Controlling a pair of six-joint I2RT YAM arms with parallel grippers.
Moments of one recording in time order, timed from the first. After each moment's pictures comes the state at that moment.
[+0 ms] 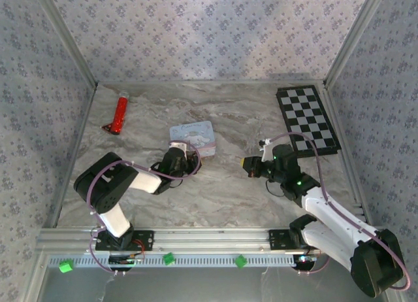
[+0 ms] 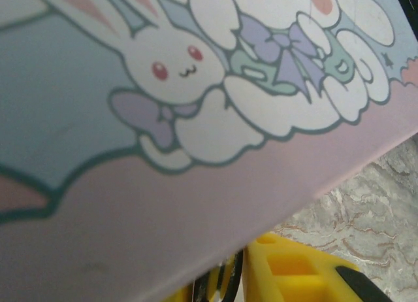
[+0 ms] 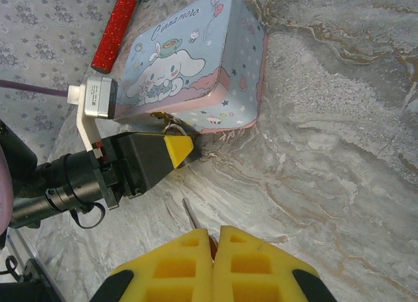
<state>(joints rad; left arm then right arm) -0.70 1.69 0.49 0.62 0.03 -0.73 0.48 0.89 0.44 -0.07 -0.34 0.58</state>
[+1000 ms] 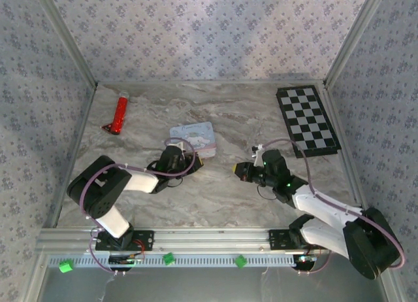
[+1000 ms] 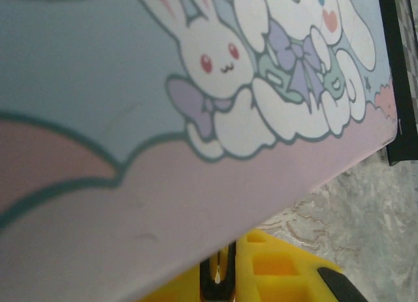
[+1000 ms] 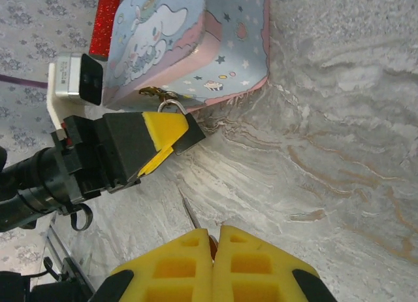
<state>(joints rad) -0.67 1.62 0.49 0.55 0.16 -0.96 0.57 1.05 0.35 0.17 -0.34 0.82</state>
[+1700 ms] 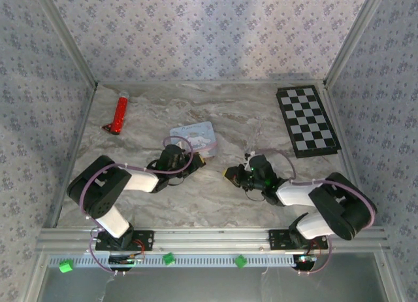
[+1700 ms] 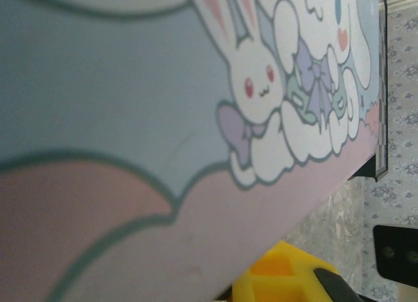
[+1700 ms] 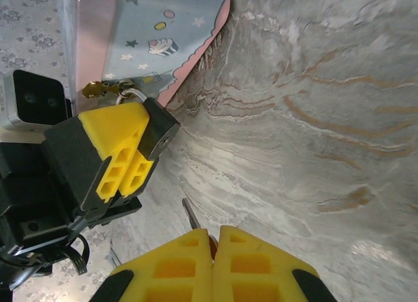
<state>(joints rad) -0.67 1.62 0.50 0.57 0.20 -1.14 0.67 1.42 0.30 0.59 -0.33 1.23</state>
